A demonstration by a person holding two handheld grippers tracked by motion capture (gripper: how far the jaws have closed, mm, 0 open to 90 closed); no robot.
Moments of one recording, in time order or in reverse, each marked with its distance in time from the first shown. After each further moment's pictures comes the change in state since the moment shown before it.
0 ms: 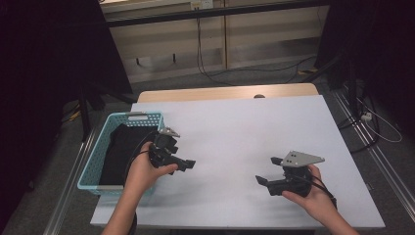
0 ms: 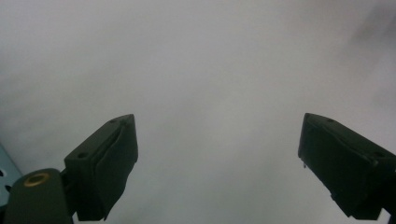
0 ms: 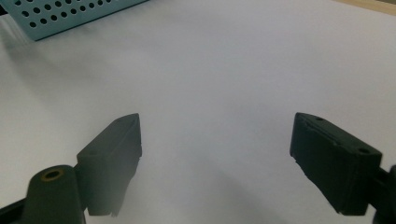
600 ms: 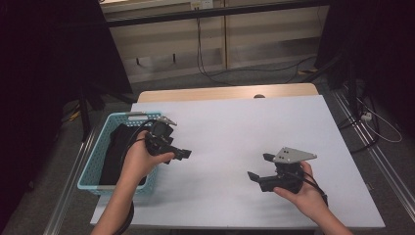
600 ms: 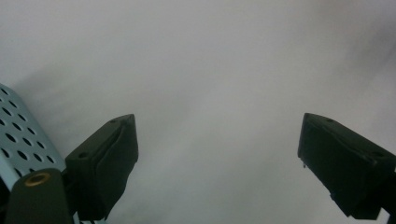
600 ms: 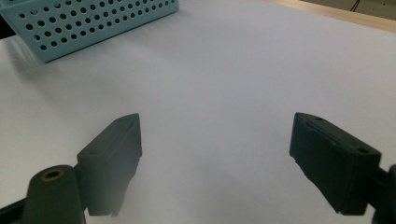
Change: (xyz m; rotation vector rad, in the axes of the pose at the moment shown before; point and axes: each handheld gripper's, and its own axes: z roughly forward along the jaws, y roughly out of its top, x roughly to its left) left arm 0.012 0.025 -0.017 0.024 0.045 -0.004; right arm 0.009 0.016 0.012 -0.040 0.008 0.007
